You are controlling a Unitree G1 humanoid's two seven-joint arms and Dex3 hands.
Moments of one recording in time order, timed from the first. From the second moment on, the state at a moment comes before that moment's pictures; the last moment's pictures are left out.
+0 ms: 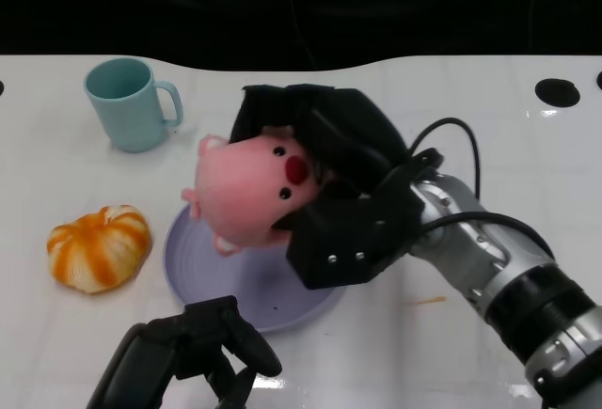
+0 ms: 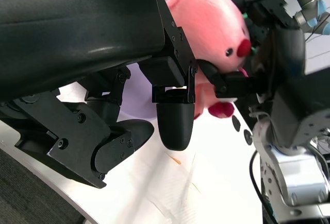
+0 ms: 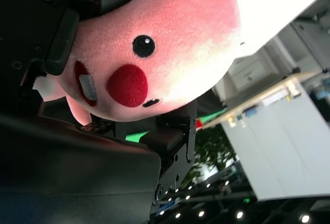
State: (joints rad) left arm 0.42 0.12 -0.15 -0.44 0.14 -0.09 -0.16; right arm -0.82 0.04 0.49 0.76 -0.62 -0.42 -0.17
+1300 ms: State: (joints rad) left arm 0.42 0.12 -0.15 -0.42 0.16 -0.10 -0.16; right arm -0.85 0.00 0.59 0.64 -0.71 -0.32 0.12
